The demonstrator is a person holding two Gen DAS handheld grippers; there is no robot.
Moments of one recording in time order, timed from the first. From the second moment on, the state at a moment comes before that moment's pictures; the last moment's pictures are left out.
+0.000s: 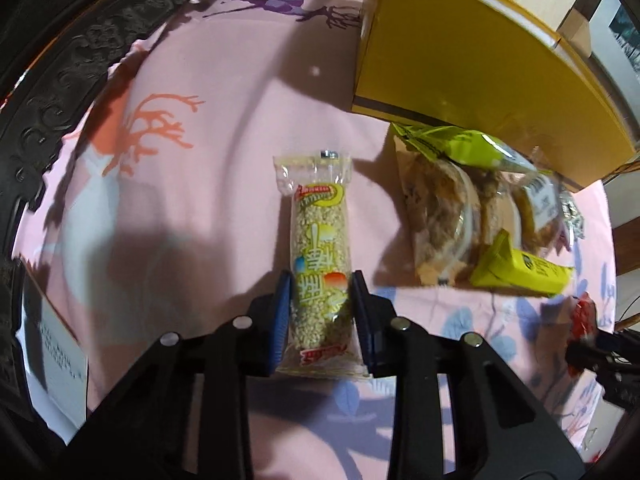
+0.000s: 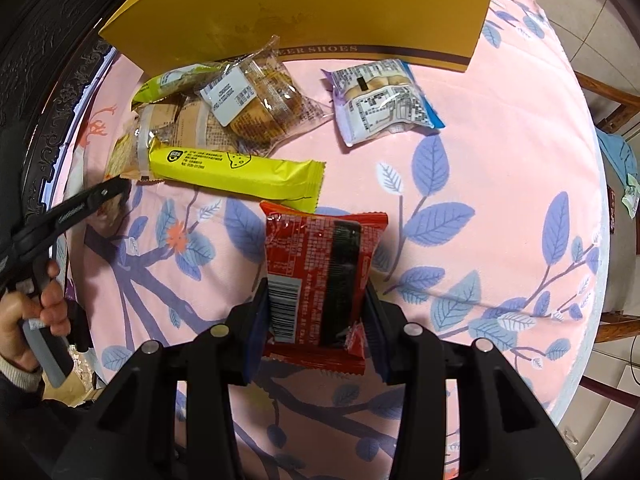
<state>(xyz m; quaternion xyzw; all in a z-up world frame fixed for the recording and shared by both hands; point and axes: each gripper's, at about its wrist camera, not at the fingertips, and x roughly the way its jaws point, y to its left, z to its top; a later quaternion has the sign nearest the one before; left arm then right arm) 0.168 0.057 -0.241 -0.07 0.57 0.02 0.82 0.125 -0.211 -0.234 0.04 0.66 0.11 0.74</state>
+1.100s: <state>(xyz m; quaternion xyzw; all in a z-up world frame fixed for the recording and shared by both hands) 0.194 -0.004 -0.031 -0.07 0.35 -0.11 0.93 0.173 -0.247 -0.068 0.07 0.48 0.14 0.87</state>
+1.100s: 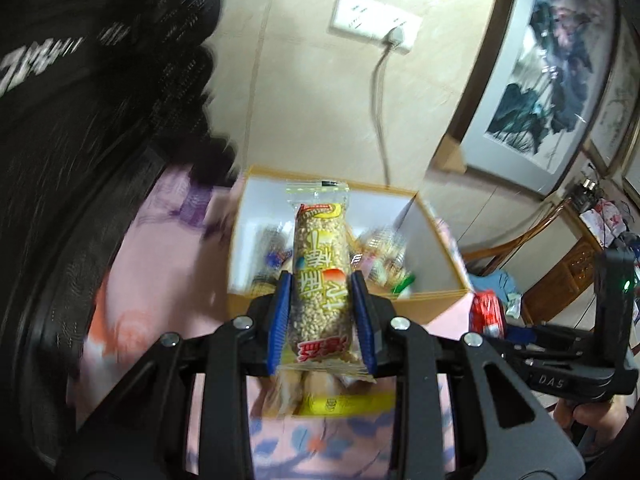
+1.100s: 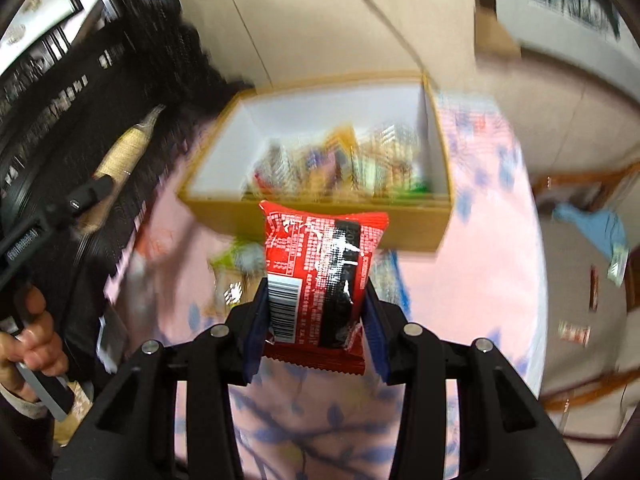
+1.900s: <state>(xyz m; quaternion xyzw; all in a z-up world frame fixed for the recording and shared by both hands) 0.228 -0.004 -0.012 -0.11 0.35 -0.04 0.93 0.201 -0.268 -0.034 0.04 0.40 0.13 0.91</state>
